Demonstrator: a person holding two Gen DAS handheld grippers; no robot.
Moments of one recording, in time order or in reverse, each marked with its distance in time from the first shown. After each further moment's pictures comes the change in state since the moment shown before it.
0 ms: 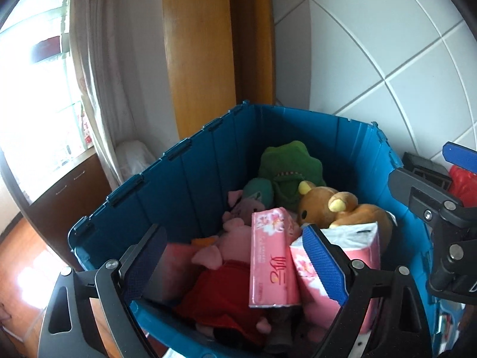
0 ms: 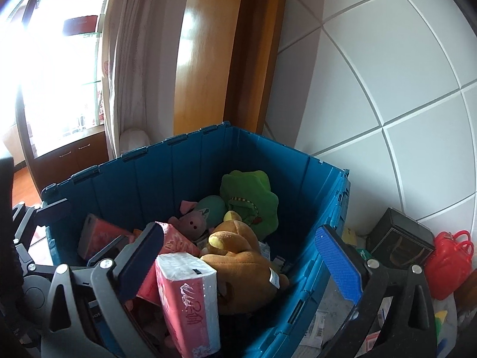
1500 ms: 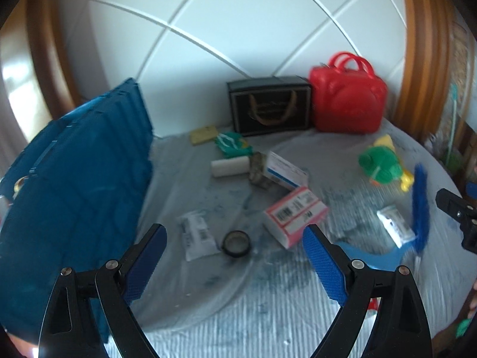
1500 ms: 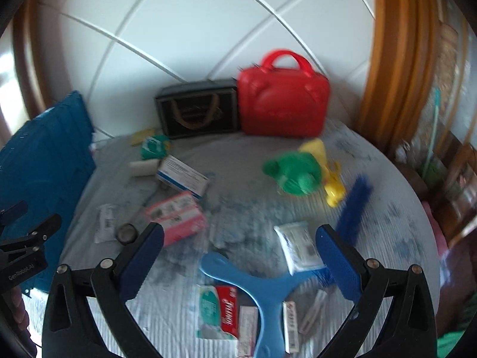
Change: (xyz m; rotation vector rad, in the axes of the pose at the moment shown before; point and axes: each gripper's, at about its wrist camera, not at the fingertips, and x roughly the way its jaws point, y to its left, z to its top) left arm -0.058 -0.421 -0.127 0.396 0.122 -0.365; right arm -0.183 -0.399 -0.339 0.596 0.287 -0.483
